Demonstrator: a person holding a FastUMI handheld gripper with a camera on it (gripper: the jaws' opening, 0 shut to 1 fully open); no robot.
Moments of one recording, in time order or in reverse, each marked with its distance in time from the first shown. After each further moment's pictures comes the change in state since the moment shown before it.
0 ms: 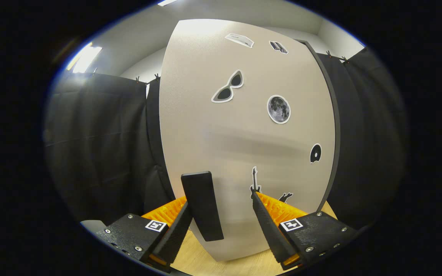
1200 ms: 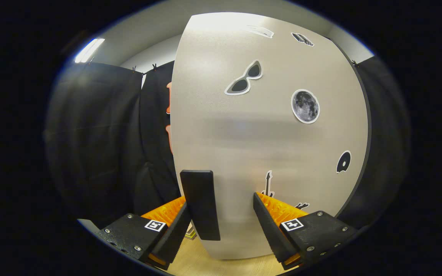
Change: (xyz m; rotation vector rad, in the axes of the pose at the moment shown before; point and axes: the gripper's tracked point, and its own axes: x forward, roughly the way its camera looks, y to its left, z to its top) arm 0.001 -0.002 -0.005 -0.069 0.025 -0.039
